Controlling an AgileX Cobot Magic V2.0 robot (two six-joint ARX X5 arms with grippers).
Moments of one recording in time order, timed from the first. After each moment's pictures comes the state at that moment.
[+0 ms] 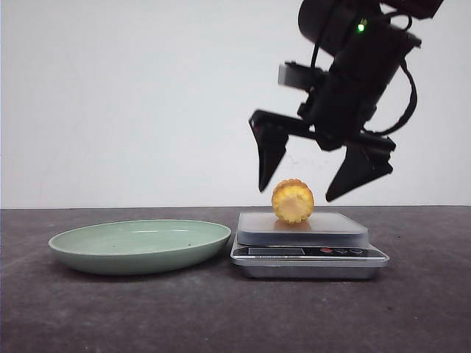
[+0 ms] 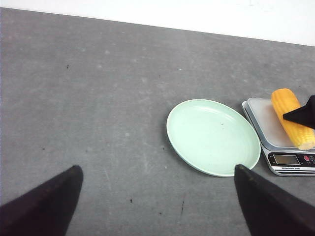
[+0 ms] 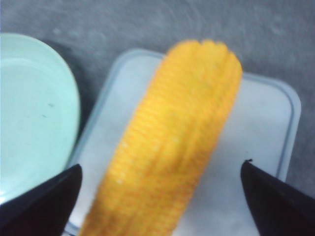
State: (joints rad) left arm -0.57 0.22 0.93 -1.13 -0.34 -0.35; right arm 0.54 1.64 1.04 -0.24 0.00 0.34
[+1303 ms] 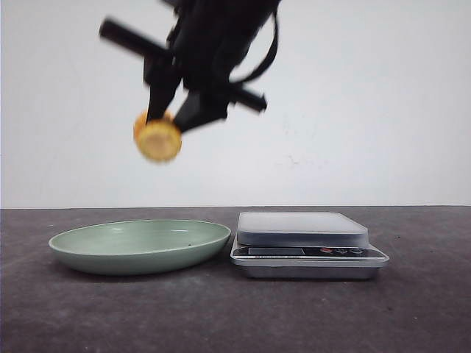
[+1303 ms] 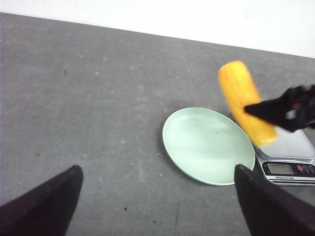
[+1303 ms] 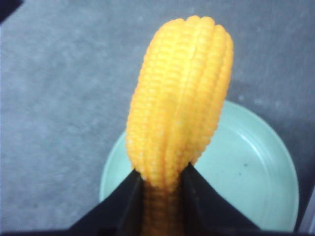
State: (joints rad) left arm -0.57 0.22 0.93 -1.10 -0.34 -0.36; right arm 0.87 1.76 1.24 -0.09 0.07 0.49
